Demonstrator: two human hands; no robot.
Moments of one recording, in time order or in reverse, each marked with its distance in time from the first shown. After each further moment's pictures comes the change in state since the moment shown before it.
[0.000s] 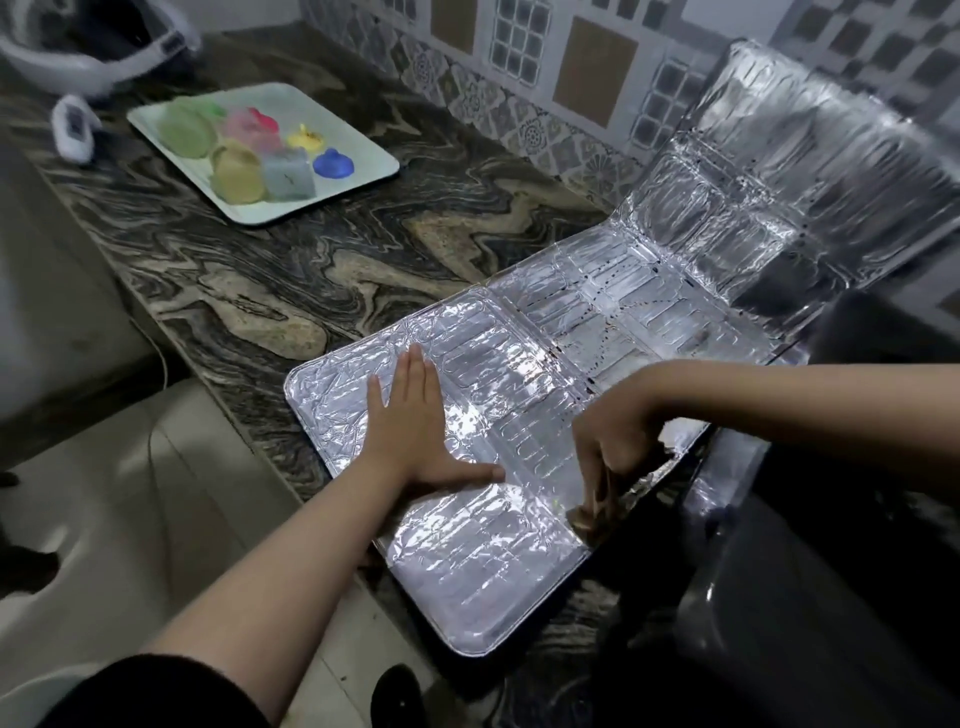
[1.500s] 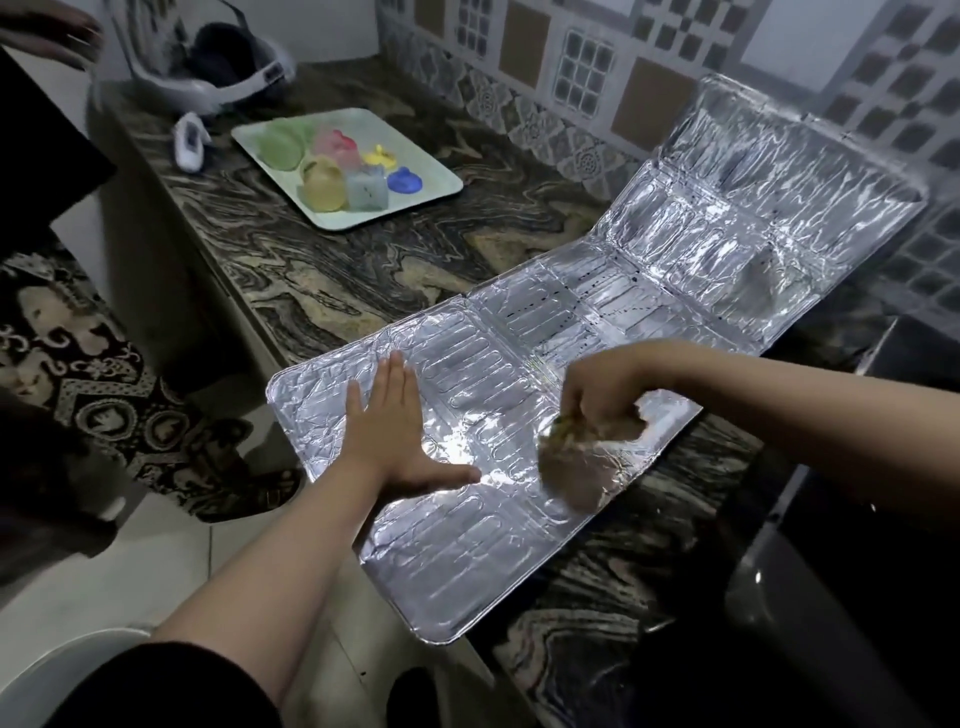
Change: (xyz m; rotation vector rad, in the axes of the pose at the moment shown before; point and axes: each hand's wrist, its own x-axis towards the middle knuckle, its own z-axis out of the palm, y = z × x) left_hand -0.046 -0.064 -0.002 0.003 0.032 -0.128; right_hand 0.003 -0.043 -0.043 0.019 0.344 0.049
